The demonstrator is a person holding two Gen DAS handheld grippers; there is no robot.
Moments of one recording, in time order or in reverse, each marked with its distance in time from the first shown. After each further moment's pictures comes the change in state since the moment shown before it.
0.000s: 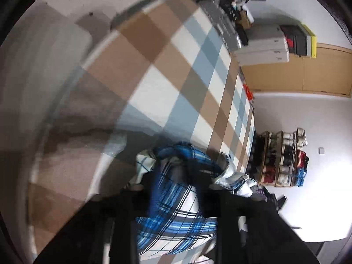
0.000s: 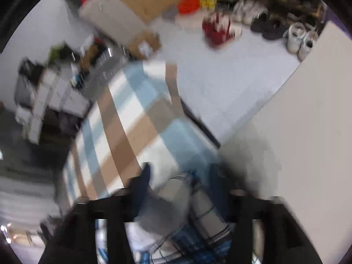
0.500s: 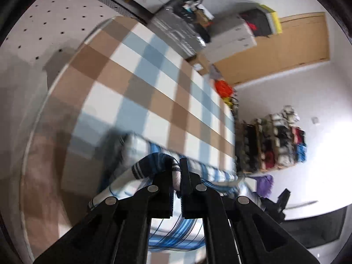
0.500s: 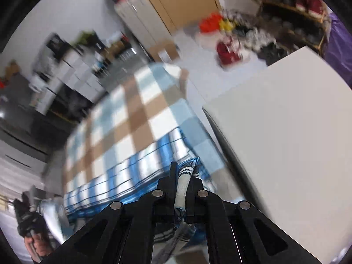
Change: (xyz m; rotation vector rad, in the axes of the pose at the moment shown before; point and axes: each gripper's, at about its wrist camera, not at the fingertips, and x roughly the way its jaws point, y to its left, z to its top) left arm 0.005 -0.075 -0.021 0.223 -0.084 -0.025; right arm -0.051 0.018 -0.063 -0.190 0.077 -0.107
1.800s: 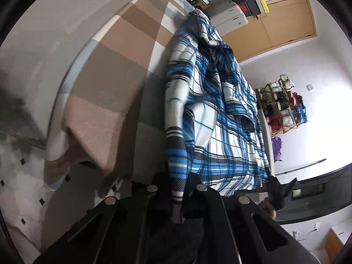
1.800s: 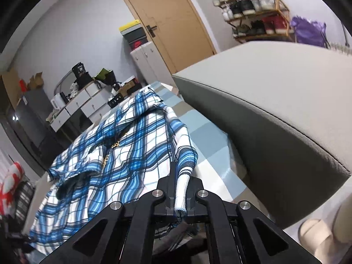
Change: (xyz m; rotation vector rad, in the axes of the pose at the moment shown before) left arm -0.053 0.155 -0.283 0.102 0.038 -0.042; right arm -0.063 -0.094 -0.309 -0.019 -0.497 0.127
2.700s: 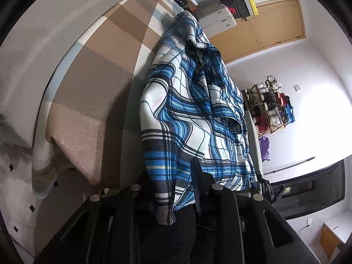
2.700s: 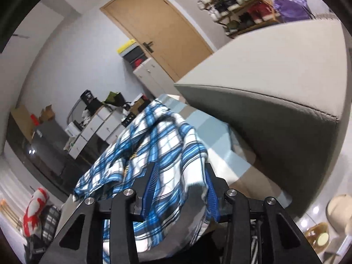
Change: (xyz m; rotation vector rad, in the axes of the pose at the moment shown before) left arm 0.006 0.001 0.009 0.018 -0.003 -0.109; right arm -0.008 -0.017 -0.019 0.198 -0.076 0.102
